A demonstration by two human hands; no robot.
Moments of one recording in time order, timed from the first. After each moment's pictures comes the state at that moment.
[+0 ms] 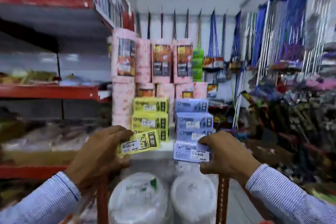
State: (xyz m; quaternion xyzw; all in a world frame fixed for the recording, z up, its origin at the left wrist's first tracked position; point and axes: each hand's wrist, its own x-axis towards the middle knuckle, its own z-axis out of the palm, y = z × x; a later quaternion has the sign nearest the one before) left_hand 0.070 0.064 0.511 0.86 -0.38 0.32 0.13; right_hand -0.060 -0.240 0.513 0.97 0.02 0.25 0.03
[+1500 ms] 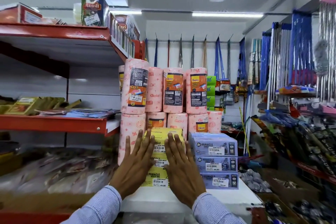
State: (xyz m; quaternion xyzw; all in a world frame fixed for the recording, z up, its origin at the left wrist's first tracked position) left_hand 0.227 -0.010 0.497 0.80 -0.38 0.46 0.03; right_hand 0.134 -0.182 0.491 0.89 0.05 0.44 0.06
